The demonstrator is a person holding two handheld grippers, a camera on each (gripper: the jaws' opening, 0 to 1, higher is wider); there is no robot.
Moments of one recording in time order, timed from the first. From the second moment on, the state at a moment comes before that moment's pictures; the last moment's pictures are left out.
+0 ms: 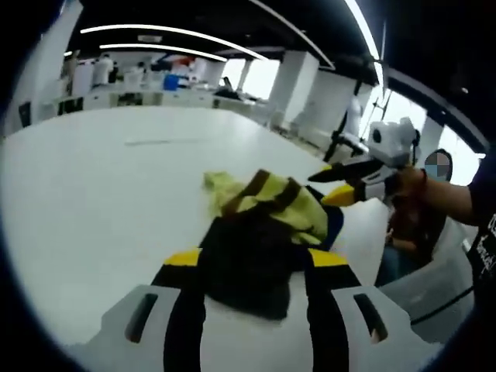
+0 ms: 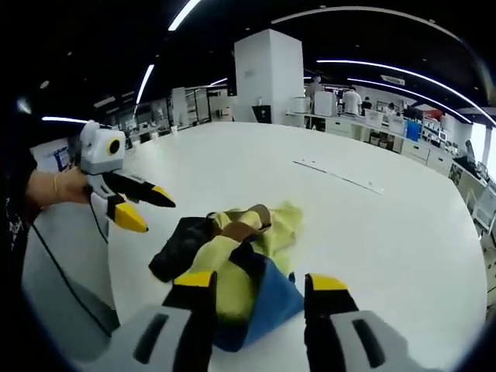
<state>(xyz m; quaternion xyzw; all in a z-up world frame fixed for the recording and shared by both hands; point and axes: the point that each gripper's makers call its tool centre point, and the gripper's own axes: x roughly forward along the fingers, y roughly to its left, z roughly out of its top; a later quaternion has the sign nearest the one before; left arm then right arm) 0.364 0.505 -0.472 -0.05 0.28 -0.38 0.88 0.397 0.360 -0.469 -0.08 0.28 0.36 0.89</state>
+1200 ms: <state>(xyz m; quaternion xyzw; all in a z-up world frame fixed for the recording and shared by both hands) 0.365 0.484 -0.514 -0.07 0.32 -0.40 0.86 0.408 0.360 -0.488 -0.09 0.28 0.36 0.88</state>
